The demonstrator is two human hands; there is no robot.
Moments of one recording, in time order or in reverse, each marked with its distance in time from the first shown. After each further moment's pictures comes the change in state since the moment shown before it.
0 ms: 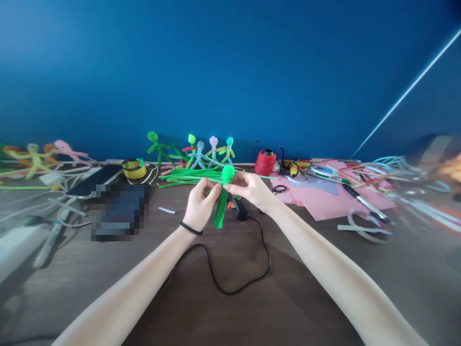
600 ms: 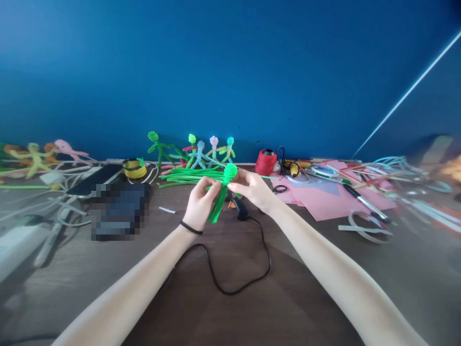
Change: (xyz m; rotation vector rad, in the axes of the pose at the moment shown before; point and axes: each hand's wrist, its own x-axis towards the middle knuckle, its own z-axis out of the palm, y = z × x) left_hand 0.000 -0.001 0.003 -0.284 -0.032 -0.155; right_hand 0.000 0.001 0.000 0.051 0.005 -0.011
